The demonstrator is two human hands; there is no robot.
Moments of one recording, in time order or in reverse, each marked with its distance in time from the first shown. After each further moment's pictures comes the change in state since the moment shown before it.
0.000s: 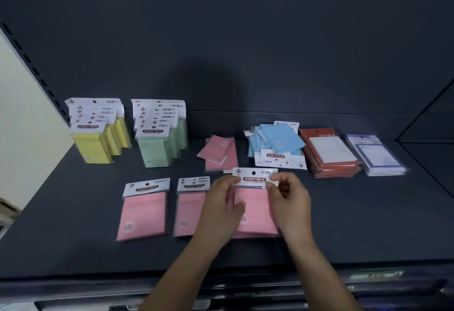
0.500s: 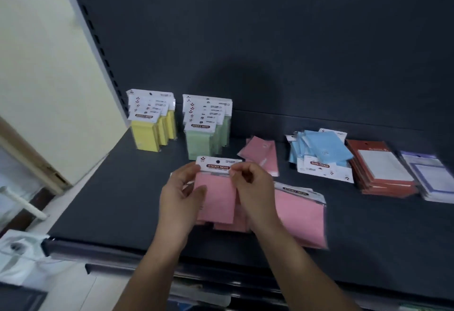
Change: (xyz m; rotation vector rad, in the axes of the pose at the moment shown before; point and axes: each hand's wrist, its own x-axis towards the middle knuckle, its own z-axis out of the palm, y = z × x) left_hand -0.020 -0.008 -0.100 -0.203 0.435 -0.084; right_hand -0.025 -0.051 0.100 0.223 -0.363 0.017
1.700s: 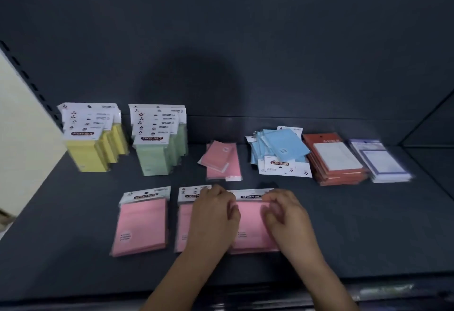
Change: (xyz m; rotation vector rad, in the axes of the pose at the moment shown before) left_hand 0.005 -0.027 0.090 0.802 -0.344 0.488; right_hand -0.022 0.030 -0.113 -0.590 0.069 -0.067
